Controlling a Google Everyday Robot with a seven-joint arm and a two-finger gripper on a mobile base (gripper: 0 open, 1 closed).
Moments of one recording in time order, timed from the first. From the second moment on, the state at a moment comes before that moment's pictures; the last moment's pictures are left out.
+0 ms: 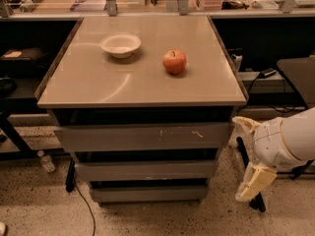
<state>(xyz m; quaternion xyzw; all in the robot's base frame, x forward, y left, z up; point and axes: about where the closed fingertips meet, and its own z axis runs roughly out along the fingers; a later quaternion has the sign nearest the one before) 0.412 -0.196 0.778 -0.64 0.72 0.06 0.26</state>
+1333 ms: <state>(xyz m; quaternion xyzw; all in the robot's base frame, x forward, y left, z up) 0.444 -0.211 0.519 -0.61 0.74 0.14 0.25</state>
